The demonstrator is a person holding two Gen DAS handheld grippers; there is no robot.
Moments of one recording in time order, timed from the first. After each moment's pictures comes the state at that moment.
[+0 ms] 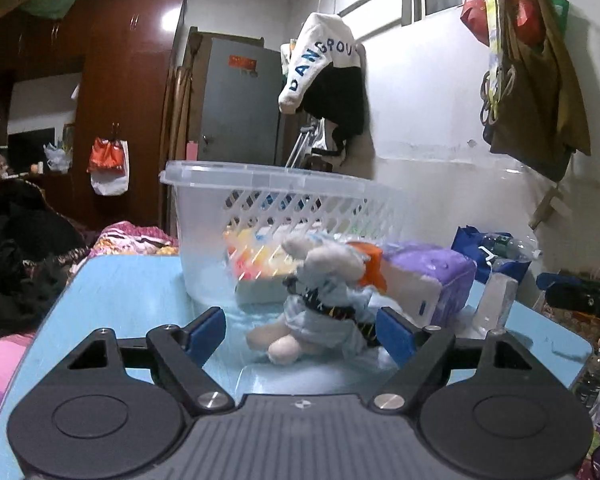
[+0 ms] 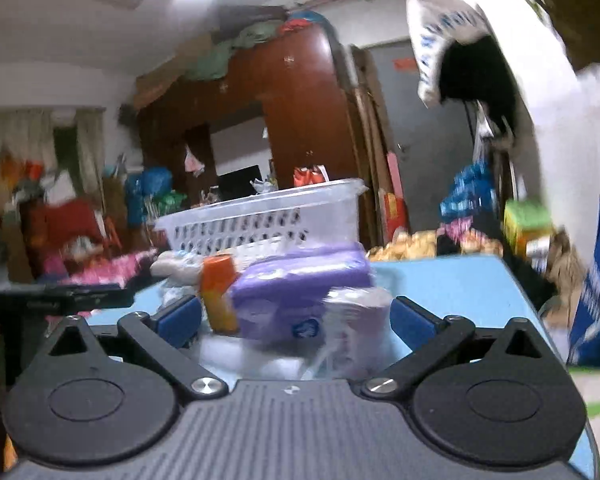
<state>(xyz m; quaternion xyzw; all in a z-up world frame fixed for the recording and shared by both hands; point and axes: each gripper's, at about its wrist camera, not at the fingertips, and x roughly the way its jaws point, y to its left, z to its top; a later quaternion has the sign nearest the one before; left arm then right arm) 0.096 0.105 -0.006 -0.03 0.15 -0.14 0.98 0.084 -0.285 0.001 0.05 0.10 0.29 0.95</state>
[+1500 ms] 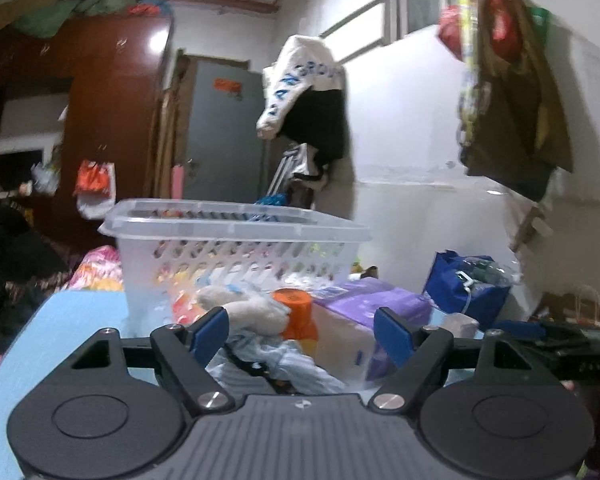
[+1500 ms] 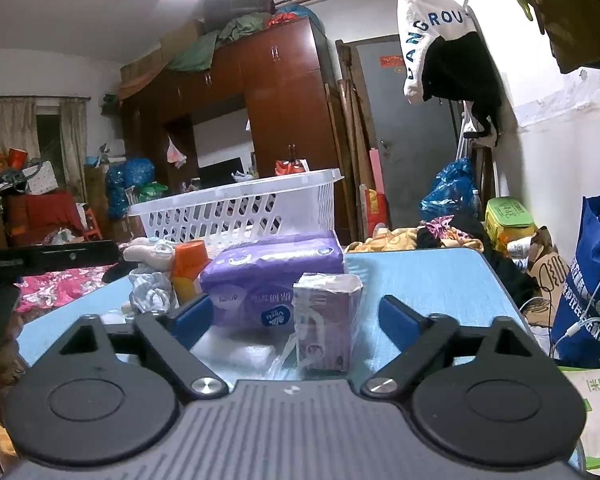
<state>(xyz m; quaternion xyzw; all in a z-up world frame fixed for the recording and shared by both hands) 0.094 0.053 0.017 -0.04 0.11 -0.15 0.98 0.095 -0.300 -0.014 0.05 0.12 0.25 0.96</state>
